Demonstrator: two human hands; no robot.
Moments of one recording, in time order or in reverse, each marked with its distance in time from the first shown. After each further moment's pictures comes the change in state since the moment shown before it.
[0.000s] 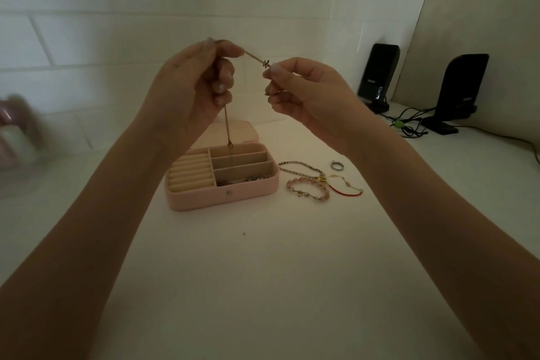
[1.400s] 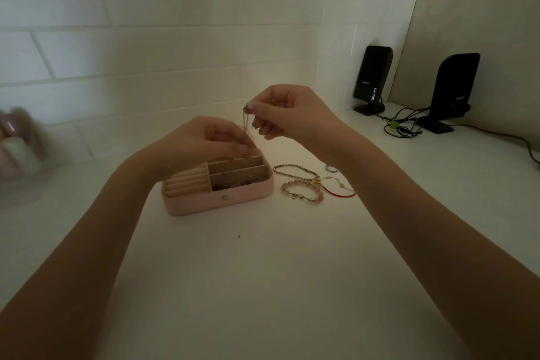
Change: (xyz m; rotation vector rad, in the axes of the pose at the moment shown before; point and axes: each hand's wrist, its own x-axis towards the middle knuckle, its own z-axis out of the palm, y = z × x) left_hand -0.017 -0.018 -0.014 0.792 -0.258 -0.360; right_hand -0.004 0.012 0.000 -0.306 -0.029 0.044
